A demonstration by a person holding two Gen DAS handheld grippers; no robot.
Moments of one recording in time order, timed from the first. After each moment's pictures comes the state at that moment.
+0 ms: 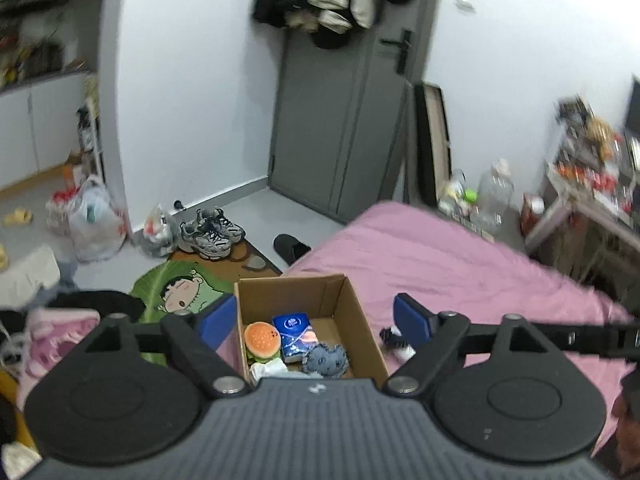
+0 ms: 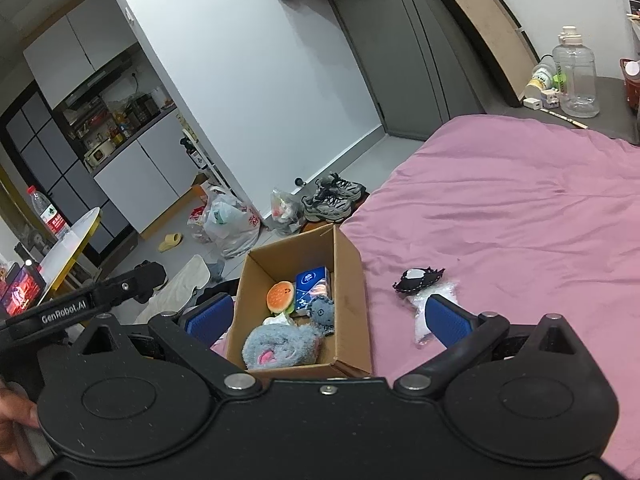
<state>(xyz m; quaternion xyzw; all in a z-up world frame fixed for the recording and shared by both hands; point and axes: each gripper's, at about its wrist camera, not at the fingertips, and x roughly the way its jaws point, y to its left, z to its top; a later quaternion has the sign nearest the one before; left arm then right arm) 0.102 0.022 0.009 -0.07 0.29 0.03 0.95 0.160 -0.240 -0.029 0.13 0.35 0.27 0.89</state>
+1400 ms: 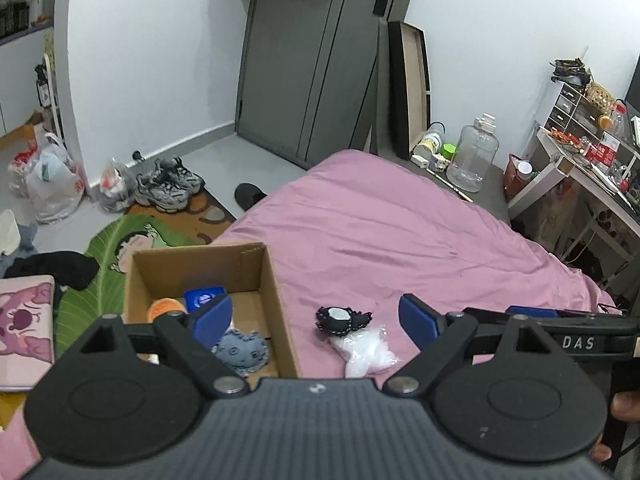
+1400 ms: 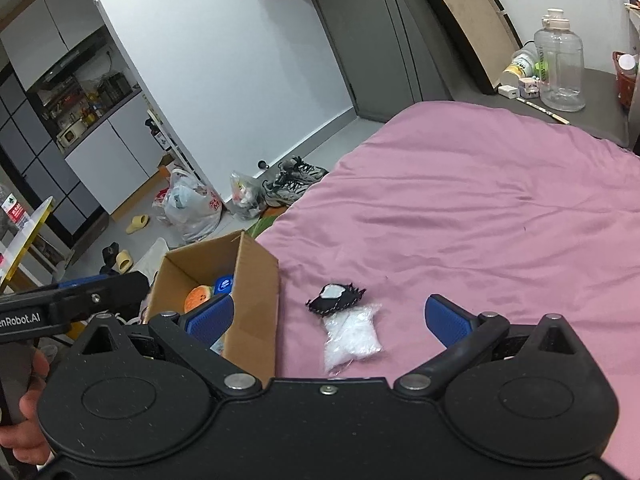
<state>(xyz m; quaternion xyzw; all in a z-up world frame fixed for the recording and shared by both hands) 0.189 -0.040 -0.030 -0.10 0.36 0.00 0.93 0.253 -0.280 -0.075 0.09 0.39 0.25 0.88</state>
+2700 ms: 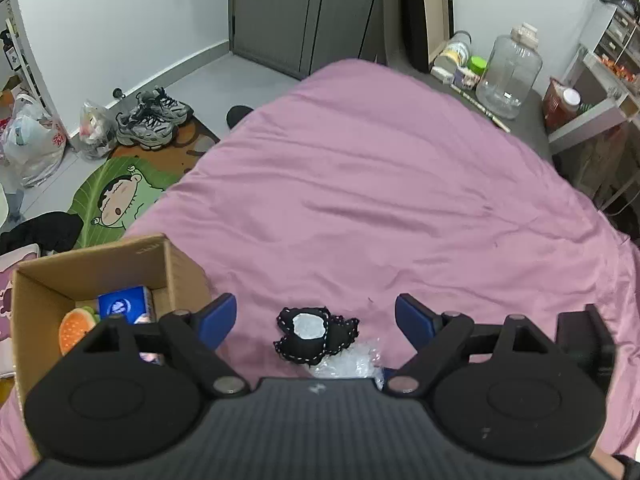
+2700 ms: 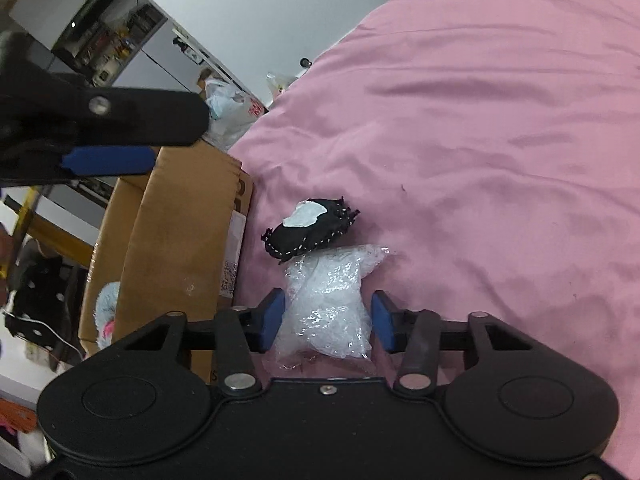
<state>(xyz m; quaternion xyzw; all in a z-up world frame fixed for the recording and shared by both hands) 0.327 -0.099 -0.098 -0.07 0.50 0.01 0.86 0.335 -0.278 -0.198 0.12 0.51 0.37 0.77</state>
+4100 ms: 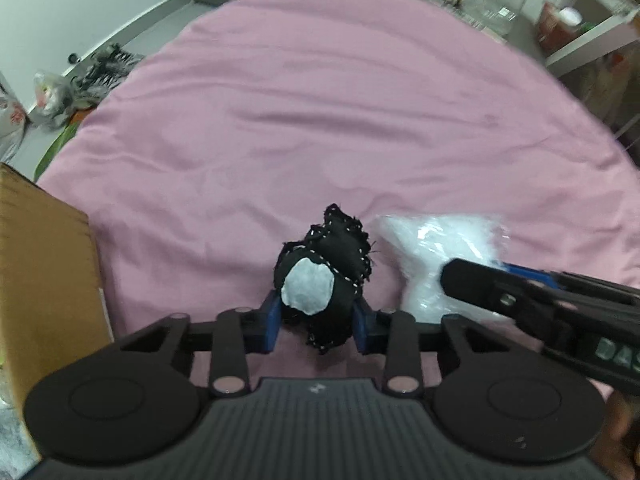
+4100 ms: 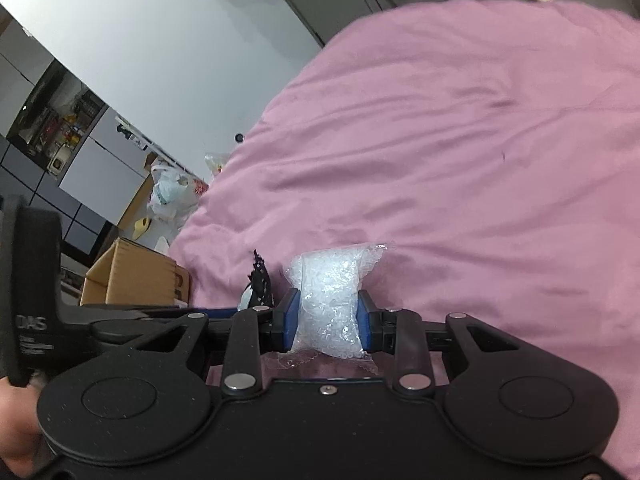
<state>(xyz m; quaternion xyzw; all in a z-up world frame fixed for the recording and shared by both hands) 0.343 -0.138 -0.178 -0.05 0.56 -0.03 0.83 0.342 -0.350 -0.165 0.17 0.46 0.26 0.83</state>
